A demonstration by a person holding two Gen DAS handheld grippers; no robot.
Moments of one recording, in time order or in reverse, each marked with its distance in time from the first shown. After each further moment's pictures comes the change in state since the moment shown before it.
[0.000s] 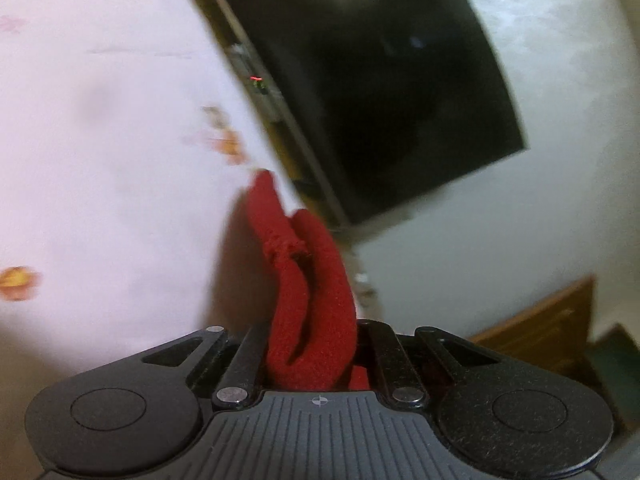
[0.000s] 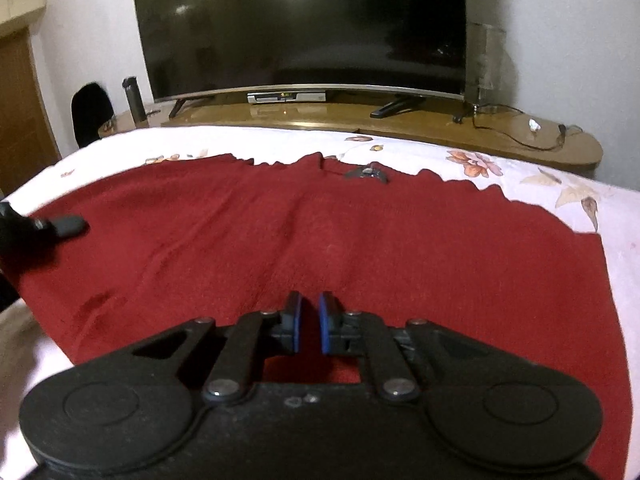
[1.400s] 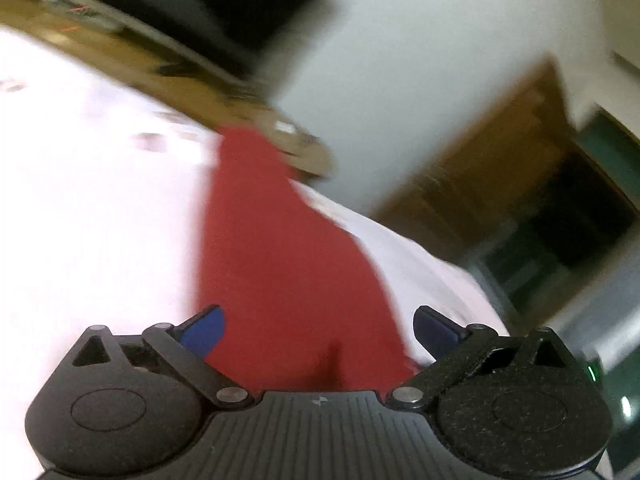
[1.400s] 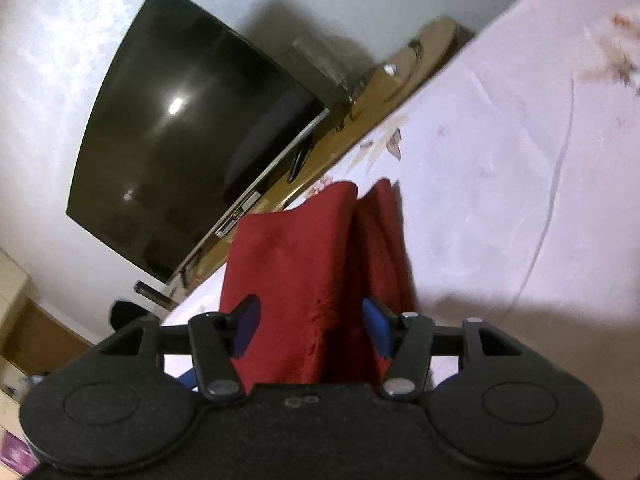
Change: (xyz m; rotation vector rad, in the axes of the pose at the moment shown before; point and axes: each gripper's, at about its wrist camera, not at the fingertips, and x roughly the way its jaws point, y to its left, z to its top) left arm 0.091 -0.144 -0.087 0.411 0.399 0.002; right arm -0.139 -0.182 -0.055 0.783 -0.162 0.208
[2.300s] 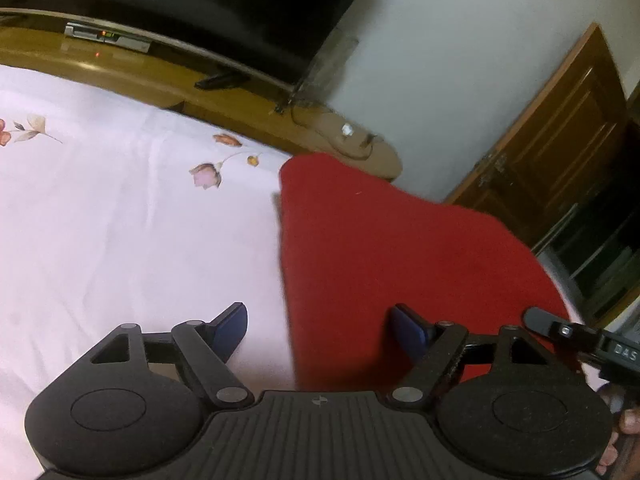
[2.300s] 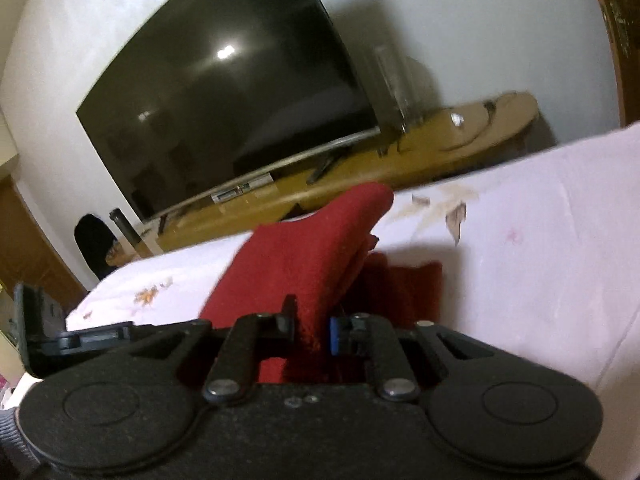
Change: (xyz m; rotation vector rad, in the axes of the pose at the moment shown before) left arm 0.055 0.002 0.025 0.114 0.048 0.210; right arm 0.039 0.067 0.025 -0.446 0.013 -0.079
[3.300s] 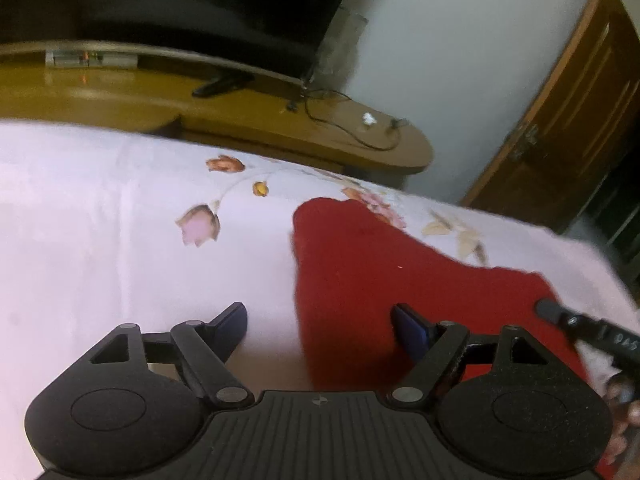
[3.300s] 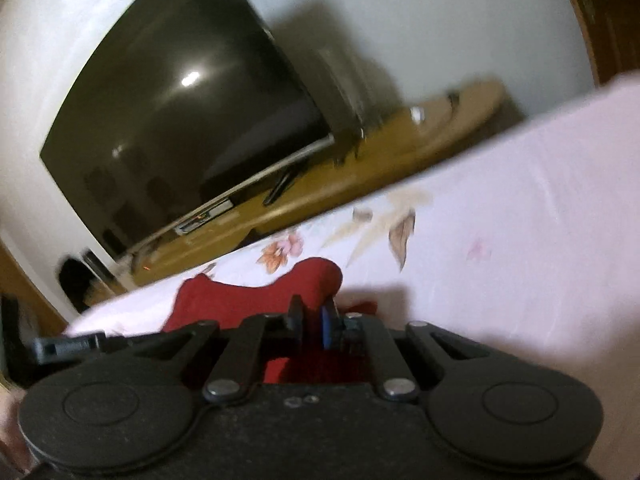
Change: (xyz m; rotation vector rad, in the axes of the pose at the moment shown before) left arm 0.069 -0.009 0.048 0.121 0.020 0.113; right arm 0.068 -0.069 0.009 0.081 -0.064 -0.066
